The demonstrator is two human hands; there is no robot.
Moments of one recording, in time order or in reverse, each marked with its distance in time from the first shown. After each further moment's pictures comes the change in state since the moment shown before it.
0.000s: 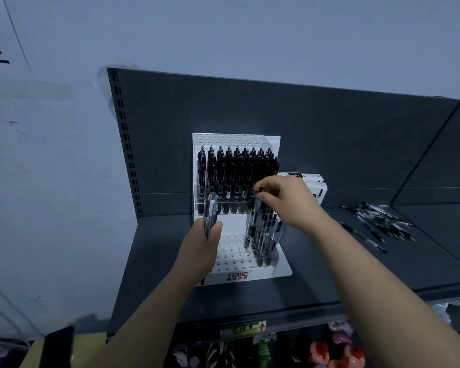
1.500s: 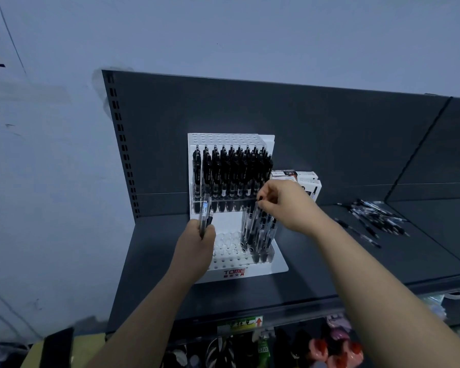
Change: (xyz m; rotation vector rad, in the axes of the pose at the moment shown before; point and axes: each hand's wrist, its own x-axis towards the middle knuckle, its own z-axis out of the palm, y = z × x) left_hand -0.009 0.002 0.002 -0.012 0.024 -0.049; right_hand -0.014 0.002 -0.005 -0.072 -0.070 0.046
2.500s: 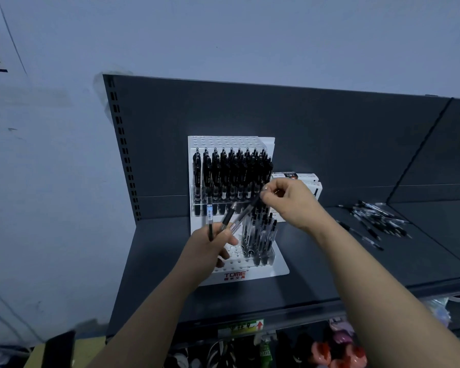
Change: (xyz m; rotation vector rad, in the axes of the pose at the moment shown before) left_hand -0.002 0.009 0.002 -0.145 -0.222 0.053; right_hand -0.003 -0.002 -0.005 0.366 0.079 0.112
